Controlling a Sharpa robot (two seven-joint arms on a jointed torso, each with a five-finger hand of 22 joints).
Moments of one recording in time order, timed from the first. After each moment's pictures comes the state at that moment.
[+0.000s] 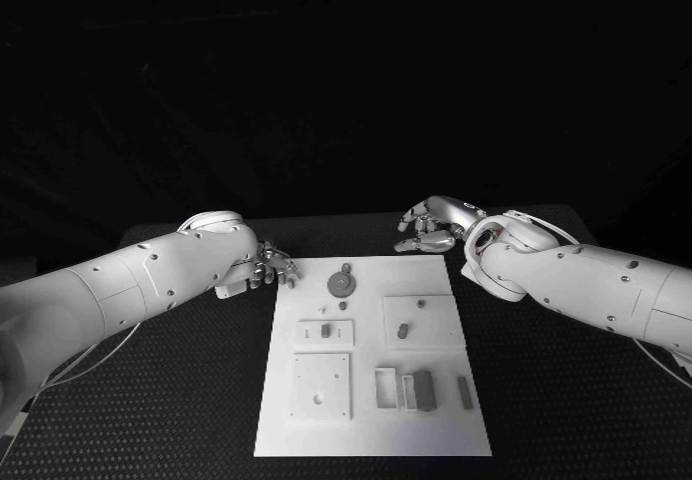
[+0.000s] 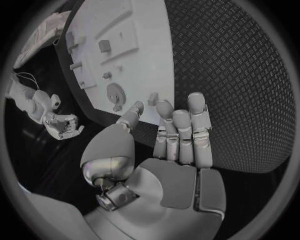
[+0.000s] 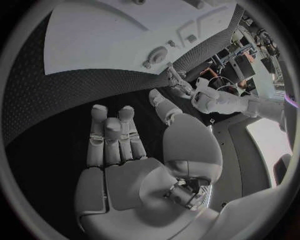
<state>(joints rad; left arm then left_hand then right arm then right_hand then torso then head) 1.32 -0.48 -0.12 0.94 -1.10 0.16 -0.49 0.72 -0.06 0.42 -0.24 0.07 1.06 0.06 0.19 0.65 1.28 -0.04 0.85 0.77 1.12 -0.15 1.37 0.55 0.02 1.24 -0.24 0.51 1.31 1.28 -0.69 -0.08 1.23 -1.29 -0.37 -0.04 0.98 -0.17 0.50 -0.20 0.05 0.87 0.13 0.18 0.57 1.06 0.04 0.94 1.04 1.08 -0.06 1.50 0.80 0.25 1.03 0.02 0.94 1.31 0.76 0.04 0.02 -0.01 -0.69</state>
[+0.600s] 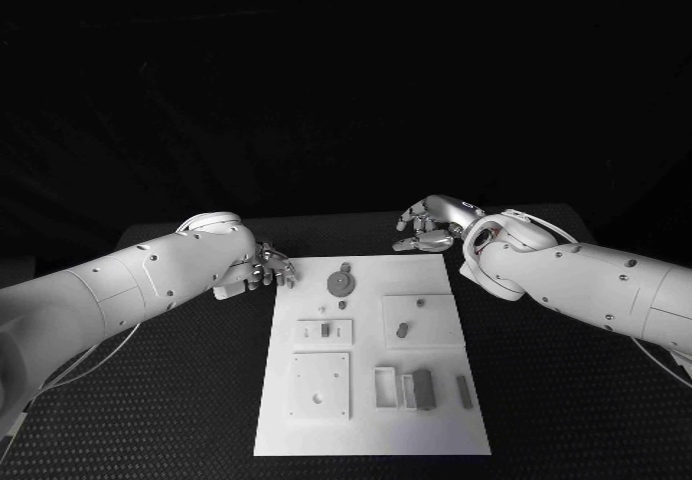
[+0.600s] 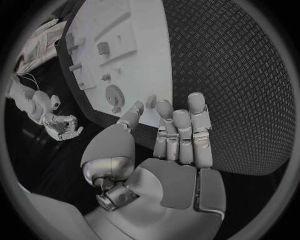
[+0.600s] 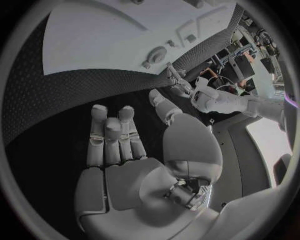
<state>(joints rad) 1.31 -0.48 -0.12 0.93 -1.10 0.18 -0.48 0.73 -0.03 0.42 -0.25 0.07 1.05 0.06 0.19 0.65 1.28 -0.04 0.85 0.77 1.12 -0.15 1.37 0.55 0.02 1.24 -0.24 0.51 1.31 1.28 -0.69 -0.08 1.24 -1.29 -0.37 -0.04 0.98 -0.17 0.50 -0.20 0.05 0.87 0.14 0.18 0.57 1.06 0.04 0.94 1.04 1.08 -0.06 1.50 0.80 0.25 1.03 0.02 0.94 1.31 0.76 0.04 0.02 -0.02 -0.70</state>
